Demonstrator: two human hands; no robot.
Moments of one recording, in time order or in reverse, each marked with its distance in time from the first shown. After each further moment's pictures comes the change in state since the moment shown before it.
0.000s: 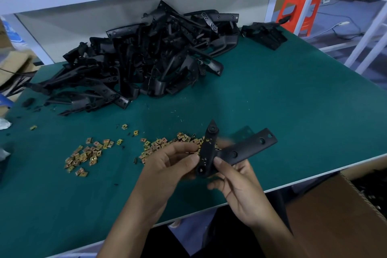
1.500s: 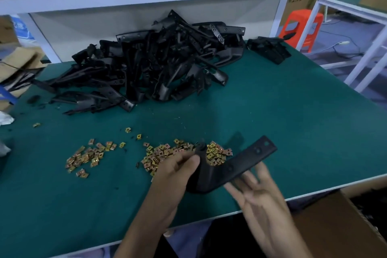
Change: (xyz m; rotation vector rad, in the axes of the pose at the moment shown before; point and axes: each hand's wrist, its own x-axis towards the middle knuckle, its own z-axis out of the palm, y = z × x) left_hand 0.012 -0.014 0.009 0.020 0.114 -0.038; right_hand -0.026 -0.027 -0.007 -0.013 0.033 -0.085
